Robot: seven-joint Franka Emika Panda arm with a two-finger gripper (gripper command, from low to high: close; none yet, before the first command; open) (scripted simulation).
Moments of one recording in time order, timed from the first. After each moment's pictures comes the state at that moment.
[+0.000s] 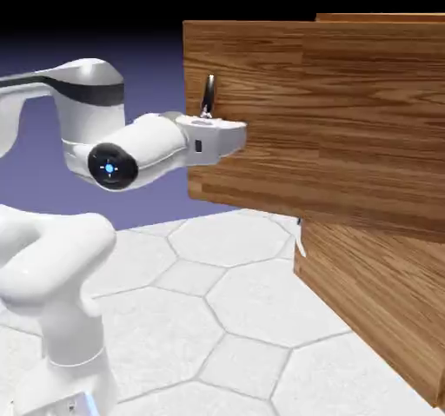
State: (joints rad) arm -0.73 -1.33 -0.07 -2.94 1.50 1.61 -0.82
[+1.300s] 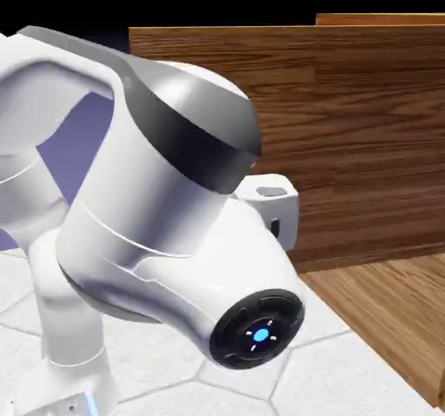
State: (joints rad) arm 0.18 -0.34 -1.45 -1.93 0.80 0.64 -1.30
